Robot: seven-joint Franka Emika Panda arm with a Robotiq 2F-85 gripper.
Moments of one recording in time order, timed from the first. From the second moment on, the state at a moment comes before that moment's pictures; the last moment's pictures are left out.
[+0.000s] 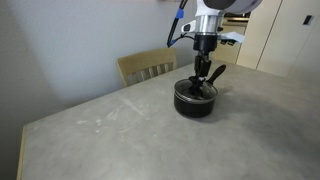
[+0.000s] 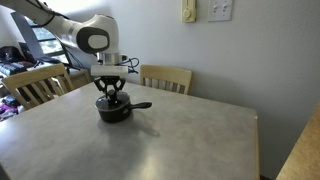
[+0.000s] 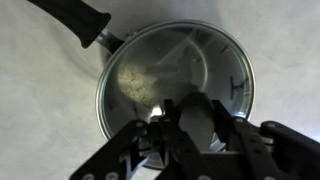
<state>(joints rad) -0.08 0.53 0.14 -1.78 0.12 2.23 -0.88</state>
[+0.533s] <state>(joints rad) -0.08 0.53 0.14 -1.78 0.12 2.23 -0.88</state>
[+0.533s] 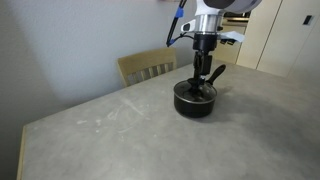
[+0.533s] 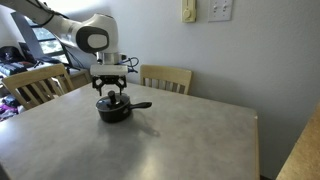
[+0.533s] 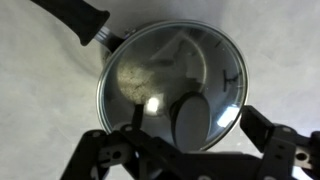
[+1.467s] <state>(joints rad) -0.07 0.44 0.14 -1.78 0.11 2.21 -0.88</state>
